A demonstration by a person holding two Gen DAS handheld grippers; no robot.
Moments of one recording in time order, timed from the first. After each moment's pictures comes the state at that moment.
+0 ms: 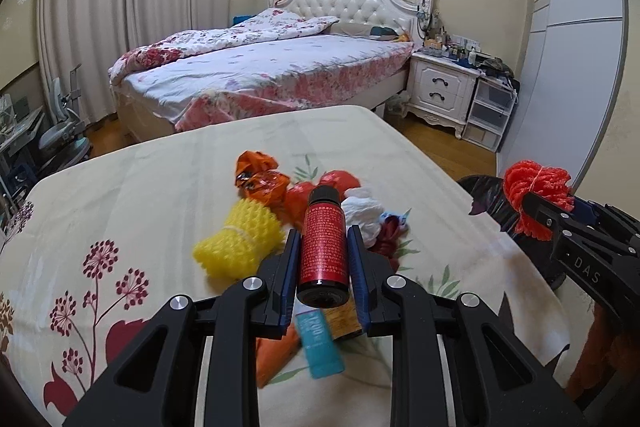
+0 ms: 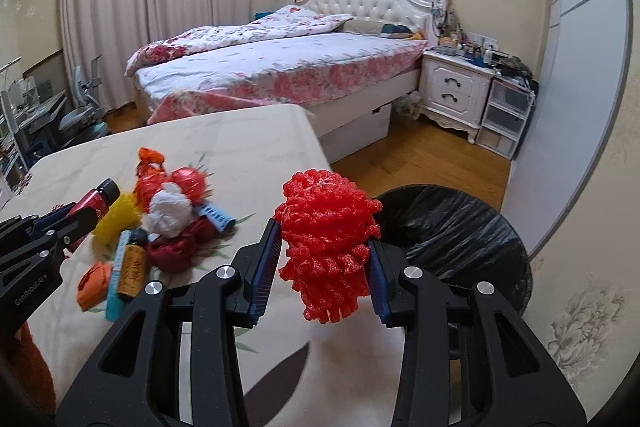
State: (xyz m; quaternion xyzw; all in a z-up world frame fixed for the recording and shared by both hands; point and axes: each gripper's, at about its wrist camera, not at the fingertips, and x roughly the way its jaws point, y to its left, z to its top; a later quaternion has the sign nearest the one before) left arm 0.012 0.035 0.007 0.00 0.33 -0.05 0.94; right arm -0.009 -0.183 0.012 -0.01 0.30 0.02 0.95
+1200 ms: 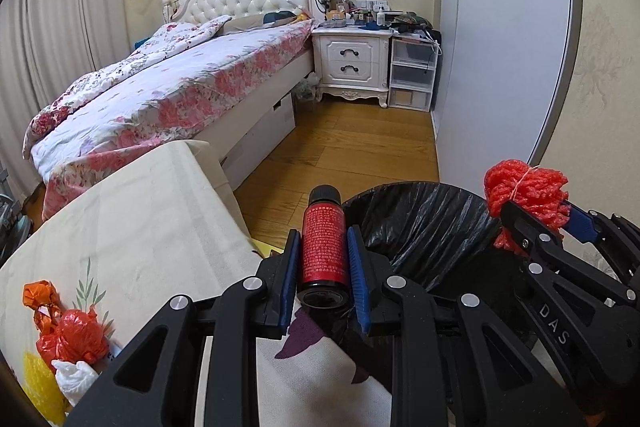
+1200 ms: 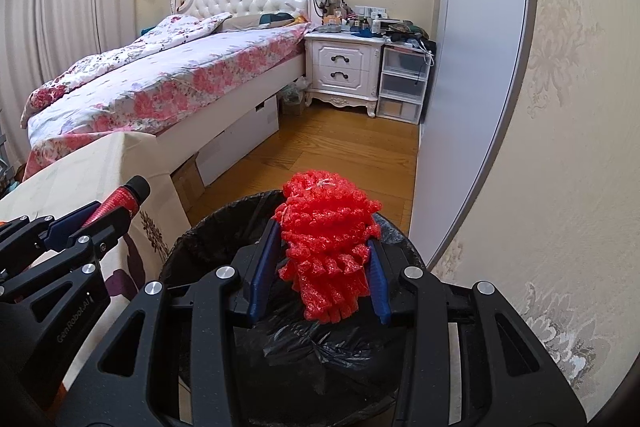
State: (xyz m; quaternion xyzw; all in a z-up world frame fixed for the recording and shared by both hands) left arm 0.124 -0.156 -0.025 0.09 0.34 -0.18 0.92; right arm 0.054 -0.310 -0.028 0.05 0.31 -0.15 0.94
